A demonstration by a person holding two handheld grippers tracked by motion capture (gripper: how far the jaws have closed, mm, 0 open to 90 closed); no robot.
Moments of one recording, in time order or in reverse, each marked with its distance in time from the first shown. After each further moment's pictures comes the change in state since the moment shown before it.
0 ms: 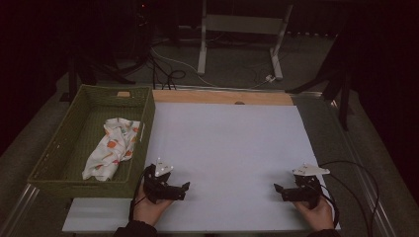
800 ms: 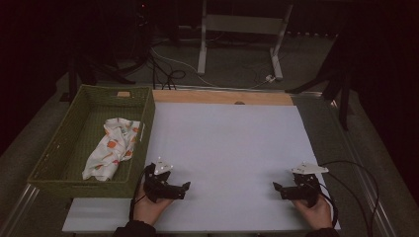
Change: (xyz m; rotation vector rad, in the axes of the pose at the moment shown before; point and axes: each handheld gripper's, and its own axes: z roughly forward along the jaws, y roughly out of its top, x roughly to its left) left arm 0.003 0.000 0.002 0.011 -0.044 -0.025; right arm 0.000 0.004 0.003 -0.002 -0.006 -0.004
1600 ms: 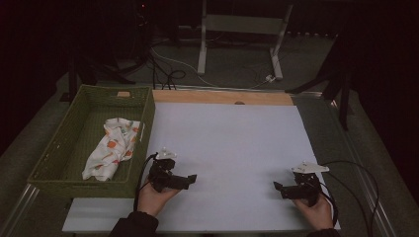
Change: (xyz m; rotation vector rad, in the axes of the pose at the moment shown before) left arm 0.003 0.039 0.000 0.028 -0.148 -0.073; right arm -0.002 0.002 -0.002 -0.001 0.003 0.009
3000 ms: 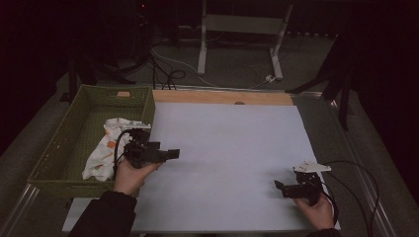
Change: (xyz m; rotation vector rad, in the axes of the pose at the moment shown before) left arm 0.037 0.055 -0.074 -0.046 -0.125 -0.142; right arm -0.003 0.002 -0.003 -0.013 -0.001 0.002
